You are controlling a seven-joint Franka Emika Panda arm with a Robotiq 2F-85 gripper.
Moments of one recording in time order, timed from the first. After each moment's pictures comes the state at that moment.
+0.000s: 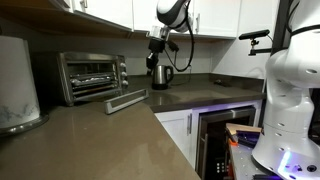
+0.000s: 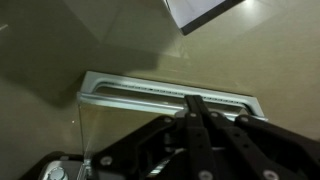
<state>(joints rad) 0.02 -0.19 -0.20 -2.32 0.13 2.39 -0.38</state>
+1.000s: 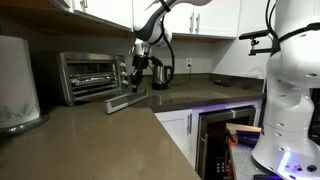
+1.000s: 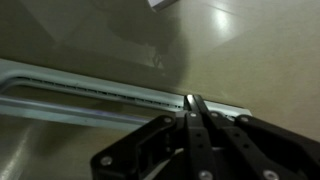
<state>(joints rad) 0.00 0.12 -0.10 -2.13 0.30 2.37 -0.52</state>
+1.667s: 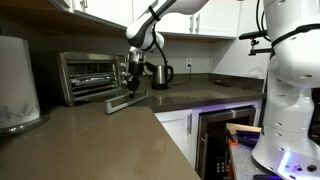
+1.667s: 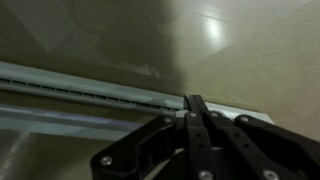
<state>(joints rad) -0.08 0.27 -0.03 -1.99 0.31 2.30 -0.52</state>
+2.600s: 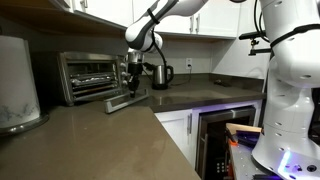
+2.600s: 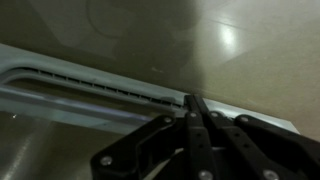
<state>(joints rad) -0.10 0.30 -0.02 -1.95 0.19 2.29 -0.48</state>
